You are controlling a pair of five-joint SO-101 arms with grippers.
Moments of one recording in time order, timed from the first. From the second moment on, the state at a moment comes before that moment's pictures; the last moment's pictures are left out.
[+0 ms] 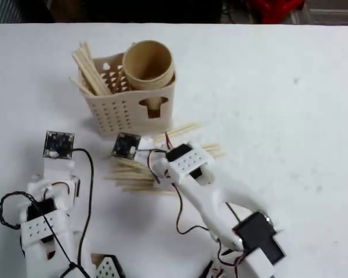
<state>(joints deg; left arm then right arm) -30.1 -58.2 88.2 37.0 -27.0 -36.8 -3.8 41.8 47.7 42.9</state>
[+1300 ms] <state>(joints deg) -30.1 -58.2 88.2 37.0 -27.0 -36.8 -10.2 -8.9 25.3 7.8</state>
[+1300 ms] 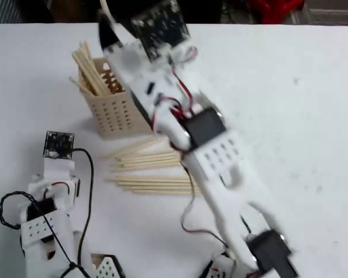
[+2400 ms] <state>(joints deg) -30.1 -58.2 88.2 37.0 -27.0 -41.2 -10.2 -10.3 56.9 7.2</state>
